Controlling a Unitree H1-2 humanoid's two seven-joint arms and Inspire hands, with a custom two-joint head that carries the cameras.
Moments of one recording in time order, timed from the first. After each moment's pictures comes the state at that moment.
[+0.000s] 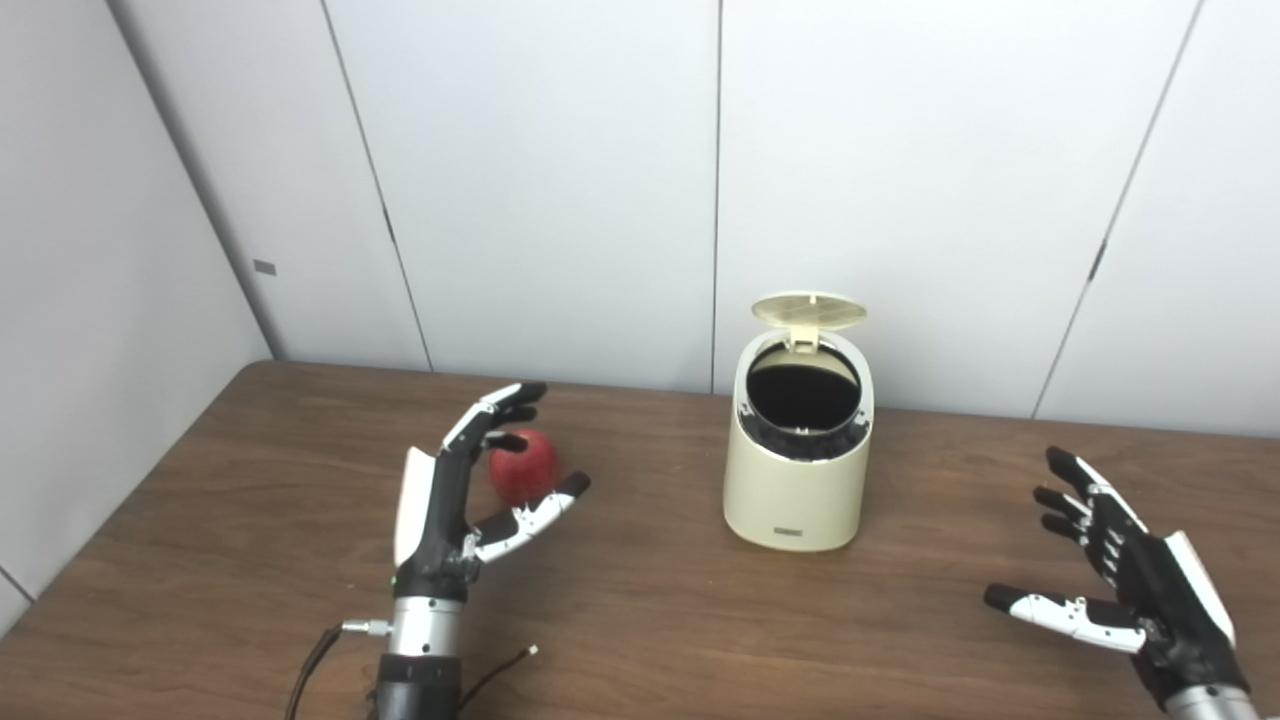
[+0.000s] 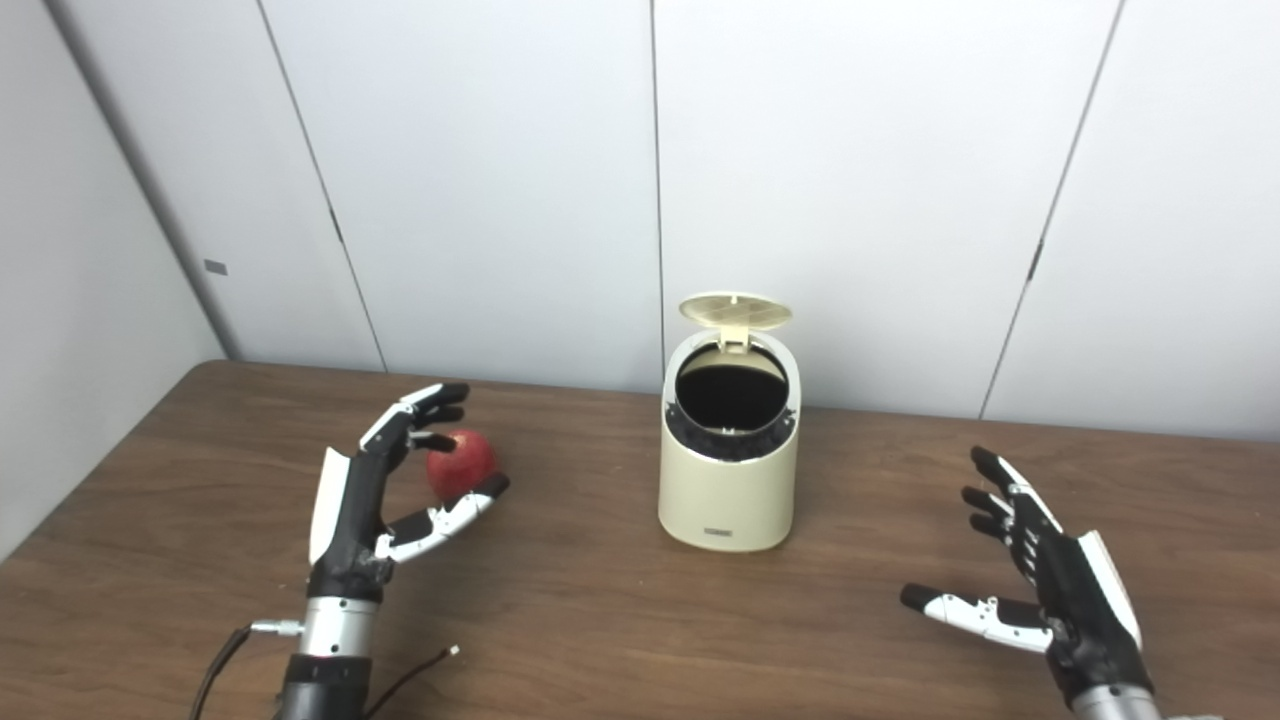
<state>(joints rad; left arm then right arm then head) -0.16 0.10 0.18 0.03 0.38 -0.35 0.21 -0.19 -0.24 -0.08 0.02 -0.09 -0.04 0.12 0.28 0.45</state>
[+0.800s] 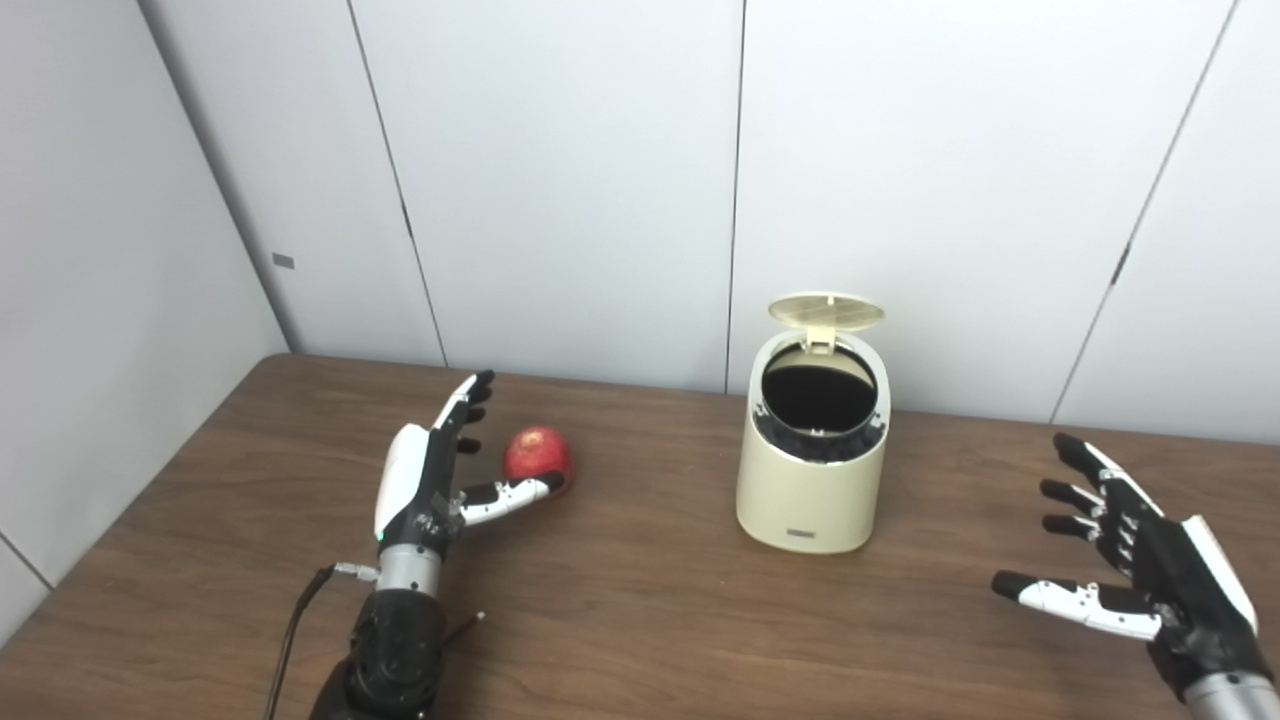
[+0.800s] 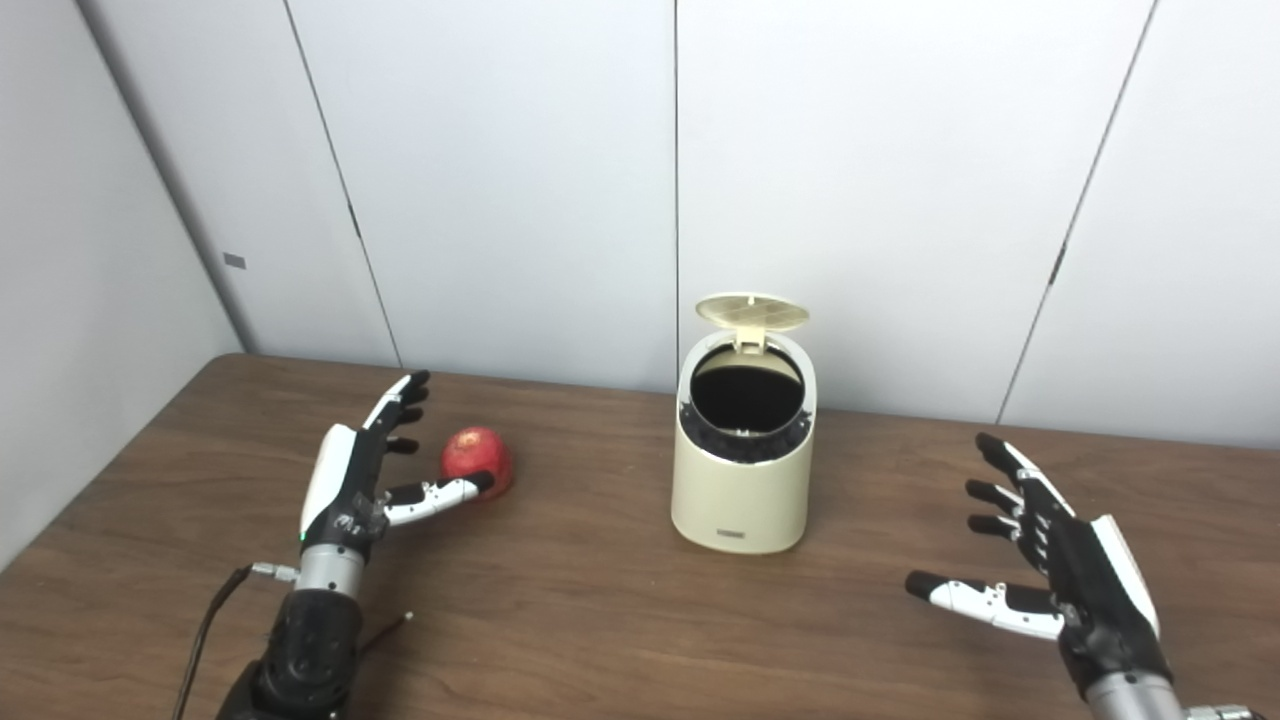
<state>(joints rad) -0.27 0.24 0.10 0.18 0.42 0.00 0.18 -0.19 -0.25 -0.06 -0.15 -0.10 0.16 0.12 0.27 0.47</state>
